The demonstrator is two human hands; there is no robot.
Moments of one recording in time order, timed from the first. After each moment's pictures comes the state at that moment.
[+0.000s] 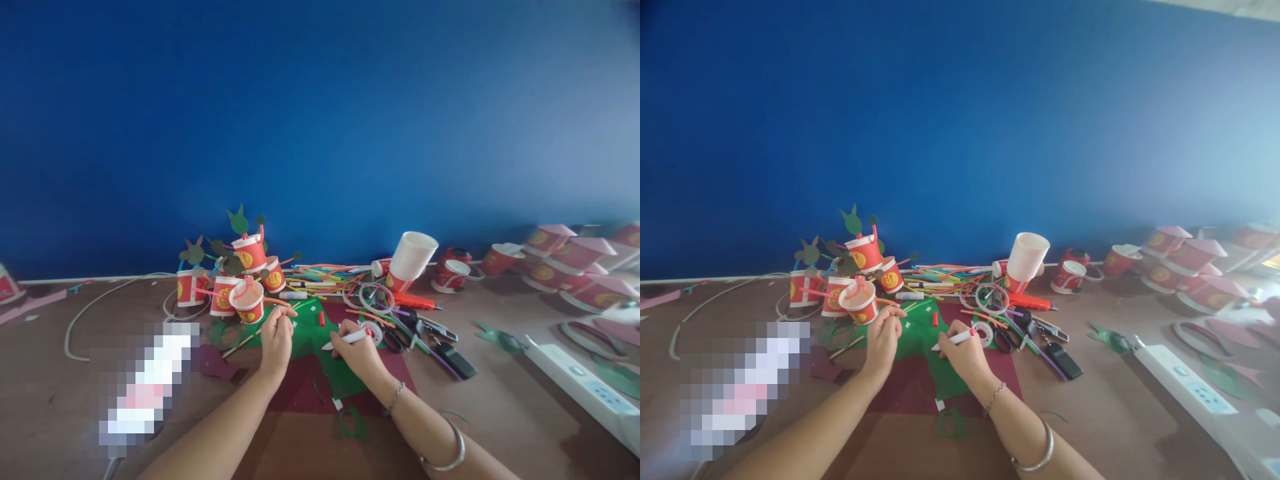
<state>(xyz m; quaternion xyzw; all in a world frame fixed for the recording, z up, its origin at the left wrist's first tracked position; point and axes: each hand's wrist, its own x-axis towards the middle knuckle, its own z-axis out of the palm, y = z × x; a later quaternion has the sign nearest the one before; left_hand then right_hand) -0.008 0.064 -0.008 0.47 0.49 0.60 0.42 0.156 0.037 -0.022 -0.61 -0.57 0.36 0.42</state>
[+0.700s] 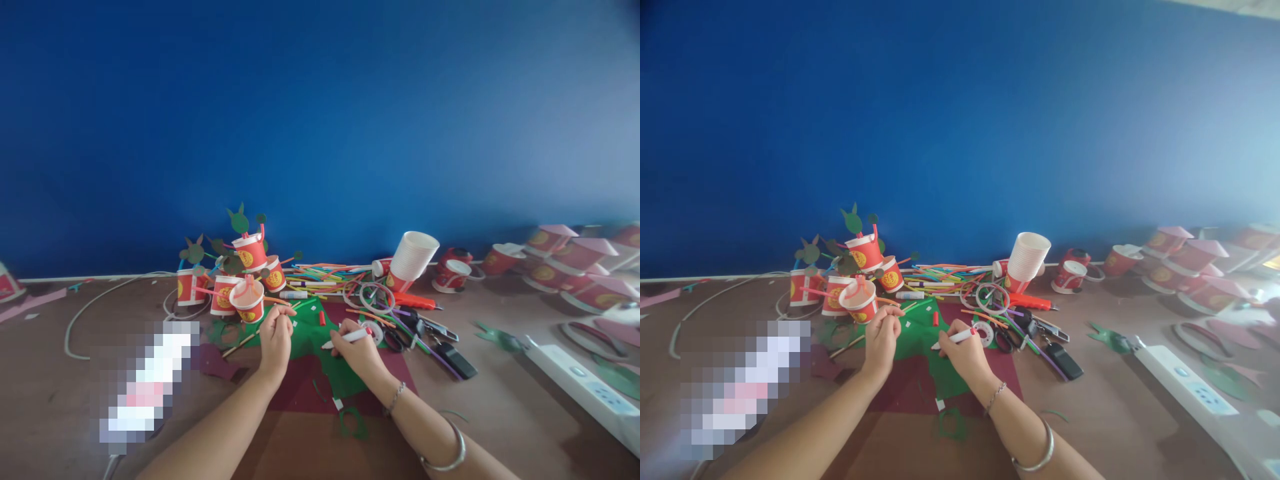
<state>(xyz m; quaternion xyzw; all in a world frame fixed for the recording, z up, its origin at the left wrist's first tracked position) -0.007 0.063 -0.007 0.46 0.48 0.62 0.42 0.155 0.038 -0.022 -0.61 -0.56 0.37 0.42</state>
